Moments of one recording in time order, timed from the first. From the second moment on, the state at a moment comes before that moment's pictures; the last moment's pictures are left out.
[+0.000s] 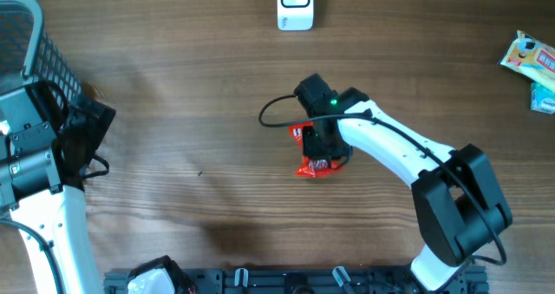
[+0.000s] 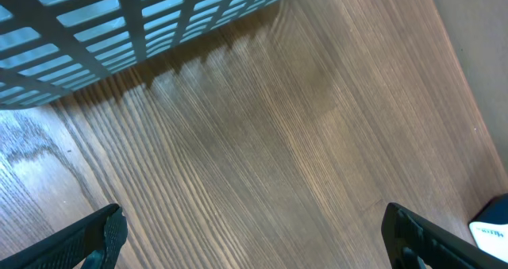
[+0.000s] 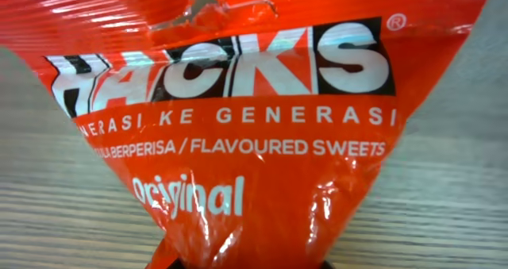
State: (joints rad) left arm 0.38 1.15 1.18 -1.01 -0.07 -0.72; right arm 0.57 1.84 1.24 -0.90 -0.04 0.54
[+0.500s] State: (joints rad) left arm 0.38 1.15 1.18 -1.01 -0.07 -0.72; right arm 0.19 1.85 1.38 -0.44 -0.90 0.45
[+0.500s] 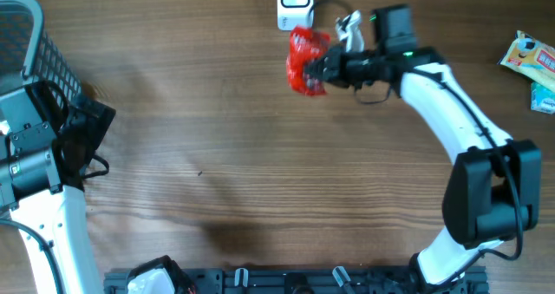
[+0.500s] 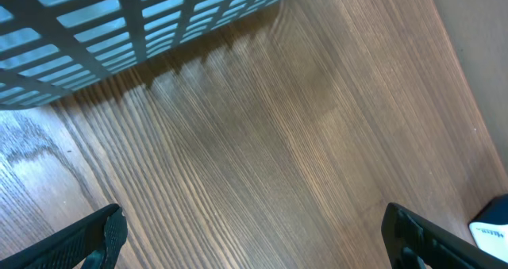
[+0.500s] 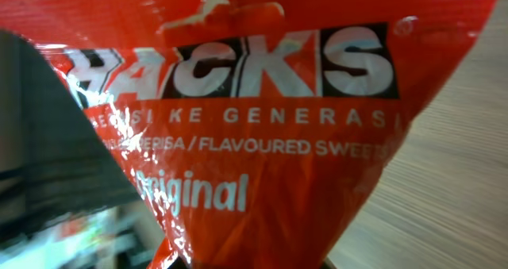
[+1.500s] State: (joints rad) left arm 0.38 1.15 1.18 -1.01 -0.07 -0.72; right arm 0.45 1.99 1.65 0.14 0.28 0.36
